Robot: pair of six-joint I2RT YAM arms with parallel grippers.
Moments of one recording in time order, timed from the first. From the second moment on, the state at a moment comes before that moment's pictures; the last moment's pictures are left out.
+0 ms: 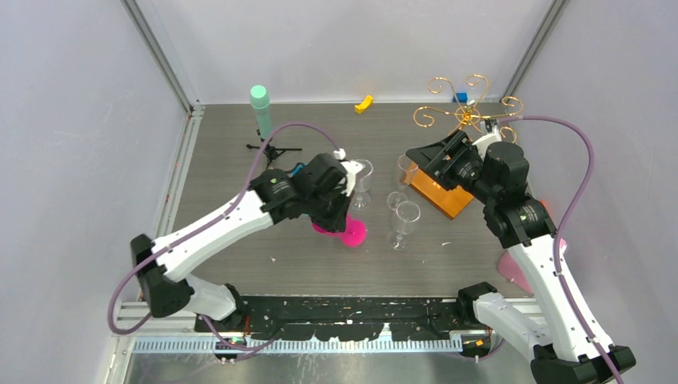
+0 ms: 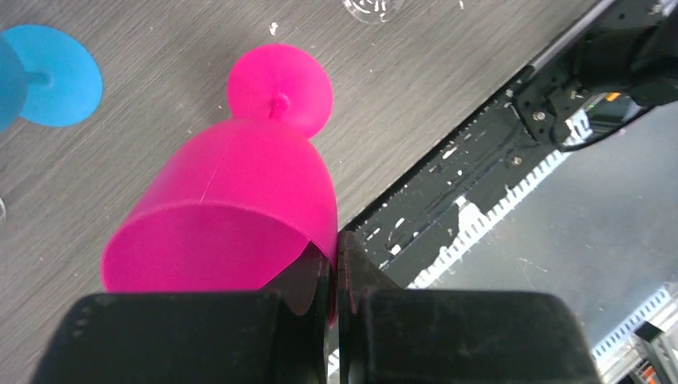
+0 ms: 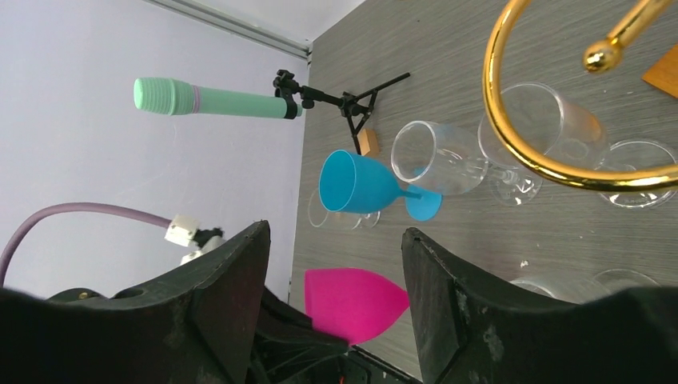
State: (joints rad) left arm -0.95 1.35 1.41 -0.96 0.10 -0.37; right arm 0.29 0.86 1.07 -0.45 -0.23 0.95
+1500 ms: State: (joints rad) left arm -1.12 1.66 1.67 -1.00 -0.11 -0.31; right arm 0.29 0.82 1.16 -0.70 0.00 0.84
